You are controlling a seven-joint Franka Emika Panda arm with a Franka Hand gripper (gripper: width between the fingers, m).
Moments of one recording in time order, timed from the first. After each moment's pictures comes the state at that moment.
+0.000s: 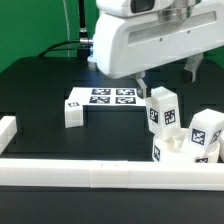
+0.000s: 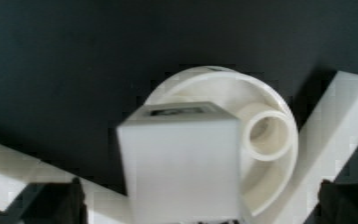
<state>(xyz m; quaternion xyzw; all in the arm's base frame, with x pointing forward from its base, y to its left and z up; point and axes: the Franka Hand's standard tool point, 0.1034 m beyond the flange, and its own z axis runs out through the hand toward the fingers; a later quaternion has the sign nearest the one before) 0.599 0.035 0.108 -0.97 -0.25 0.03 0.06</state>
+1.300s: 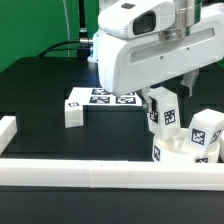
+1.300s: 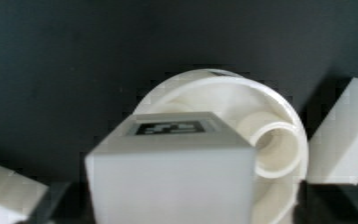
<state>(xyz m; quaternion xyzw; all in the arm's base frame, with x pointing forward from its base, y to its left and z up) 0.599 0.042 0.088 -0.96 -0.26 0.03 0.06</state>
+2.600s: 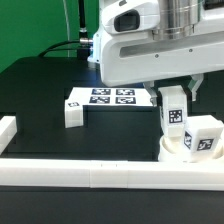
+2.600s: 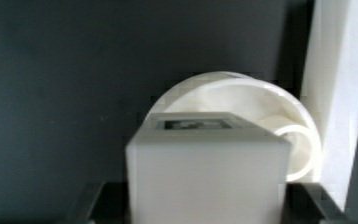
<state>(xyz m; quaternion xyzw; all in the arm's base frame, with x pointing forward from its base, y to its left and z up) 0.600 0.053 0.088 -1.00 0.03 0.05 0.07</state>
